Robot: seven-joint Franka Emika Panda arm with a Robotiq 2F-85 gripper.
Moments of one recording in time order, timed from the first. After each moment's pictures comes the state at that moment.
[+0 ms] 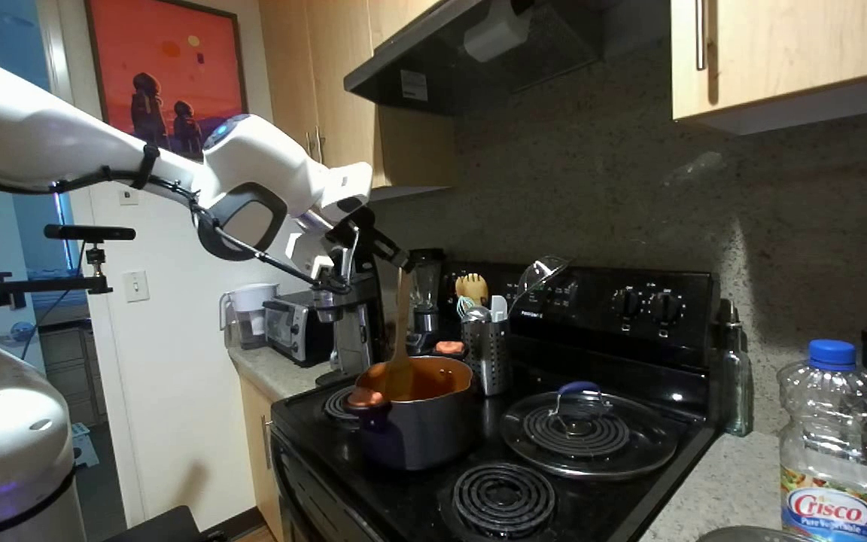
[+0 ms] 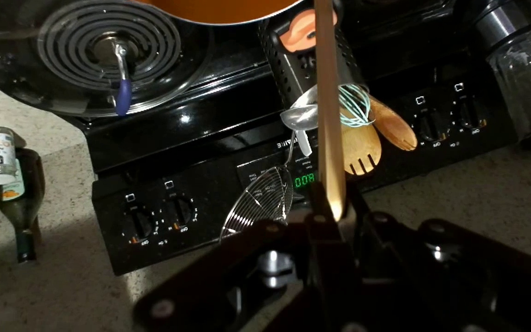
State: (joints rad) arm 0.15 -0.64 -0.37 -2.65 0.18 2.98 -0.12
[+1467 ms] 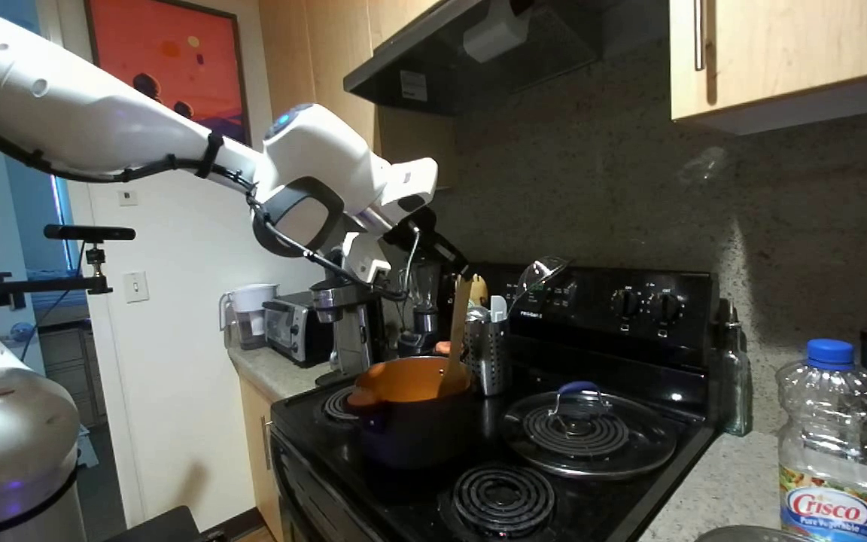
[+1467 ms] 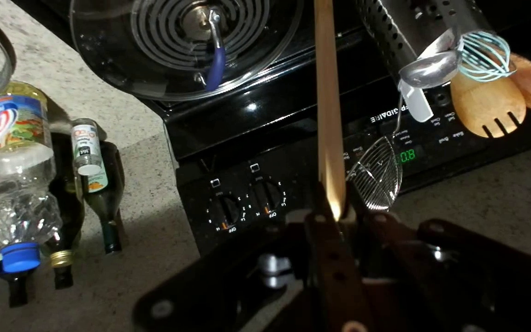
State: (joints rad) arm 0.25 -0.46 -0.62 -2.46 0.18 2.96 -0.18
